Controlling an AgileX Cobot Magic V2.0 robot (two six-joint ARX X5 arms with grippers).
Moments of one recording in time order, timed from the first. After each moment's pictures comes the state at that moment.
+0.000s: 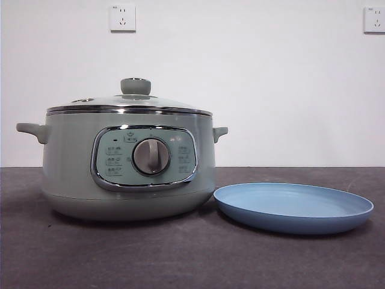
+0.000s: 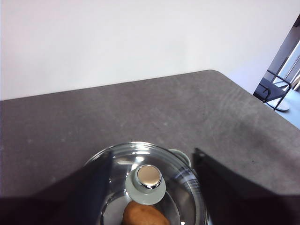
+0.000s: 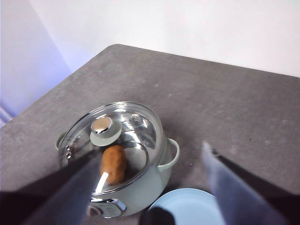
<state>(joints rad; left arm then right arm) -0.12 1.02 1.37 -0.66 0.45 -0.07 0.14 1.15 1.52 -0.81 -0.54 -0.08</state>
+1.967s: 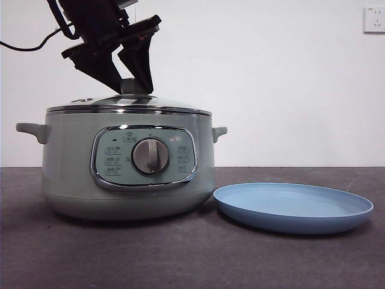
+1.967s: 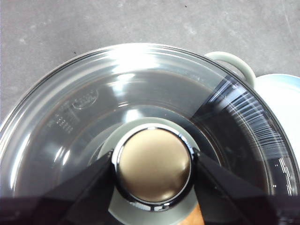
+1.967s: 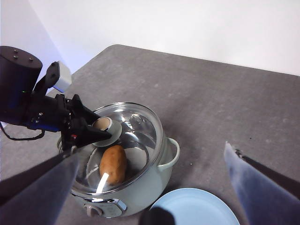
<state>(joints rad) -0.46 1.59 1.38 -0.59 0.05 -0.03 0.14 1.15 1.52 -0.81 -0.54 -0.07</state>
